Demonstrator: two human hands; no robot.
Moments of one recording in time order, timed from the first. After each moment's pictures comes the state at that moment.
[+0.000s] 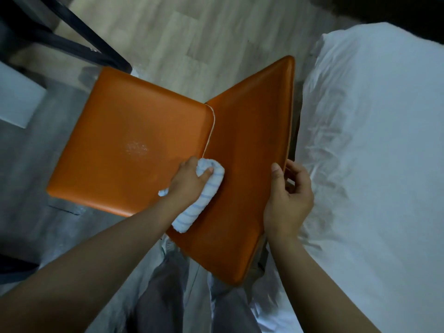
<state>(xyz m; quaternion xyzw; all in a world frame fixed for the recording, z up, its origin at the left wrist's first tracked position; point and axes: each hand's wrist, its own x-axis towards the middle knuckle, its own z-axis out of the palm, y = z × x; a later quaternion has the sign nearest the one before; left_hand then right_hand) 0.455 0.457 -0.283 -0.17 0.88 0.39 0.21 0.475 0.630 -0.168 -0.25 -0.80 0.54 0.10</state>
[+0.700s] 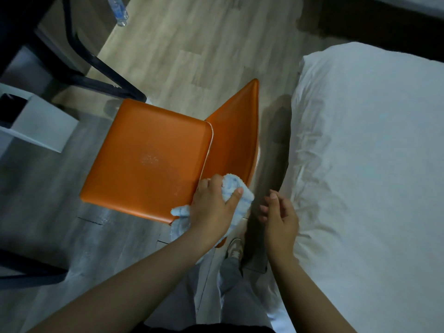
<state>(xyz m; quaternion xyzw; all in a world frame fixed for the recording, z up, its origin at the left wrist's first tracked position) 0.533 0.541 -0.126 -0.14 0.91 0.36 0.12 0.553 0.677 -0.133 -0.30 -0.75 0.59 -0.02</state>
